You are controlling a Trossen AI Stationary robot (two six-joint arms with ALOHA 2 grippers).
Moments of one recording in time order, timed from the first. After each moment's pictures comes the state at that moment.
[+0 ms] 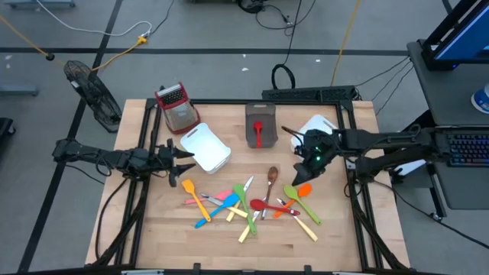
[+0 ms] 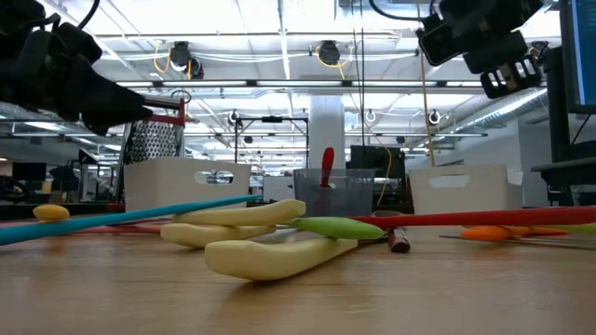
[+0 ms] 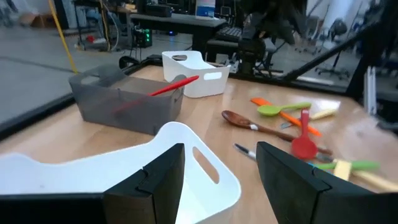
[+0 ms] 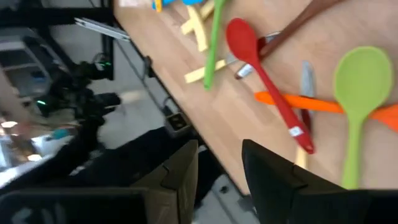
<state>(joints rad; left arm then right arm) -0.17 0.21 0.01 0.08 -0.34 -0.17 -0.05 1.08 0.84 -0.56 -0.60 1.16</state>
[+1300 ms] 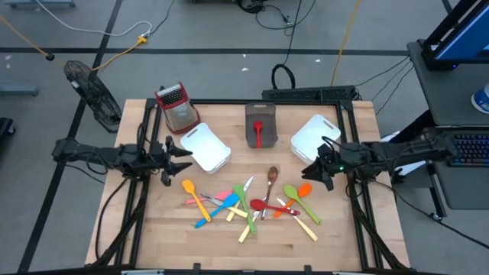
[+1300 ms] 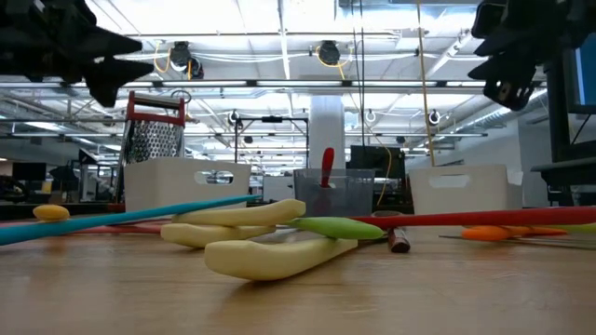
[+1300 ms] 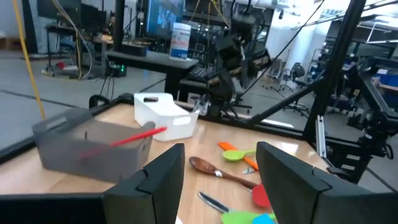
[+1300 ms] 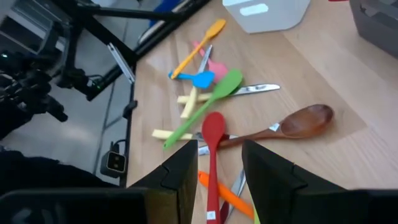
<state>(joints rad) -0.17 0.22 0.10 0.18 -0.25 -0.17 0.13 0.57 0.46 -0.31 -0.08 0.71</state>
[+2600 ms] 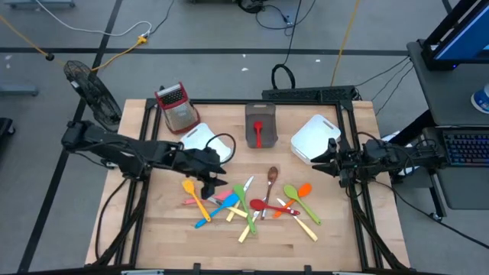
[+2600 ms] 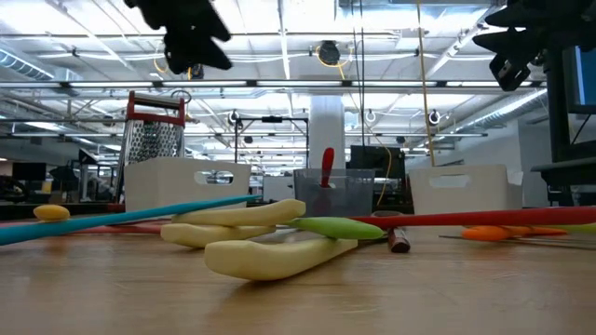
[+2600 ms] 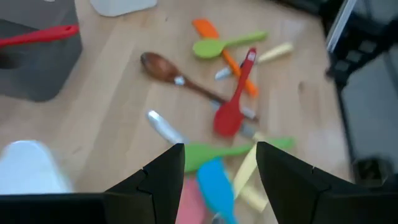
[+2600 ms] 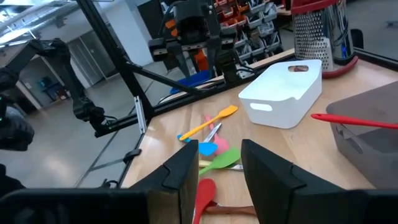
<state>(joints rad) -0.17 1.28 0.96 -0.35 -0.05 -0.42 0.13 0.22 0.34 -0.21 0.03 0.43</state>
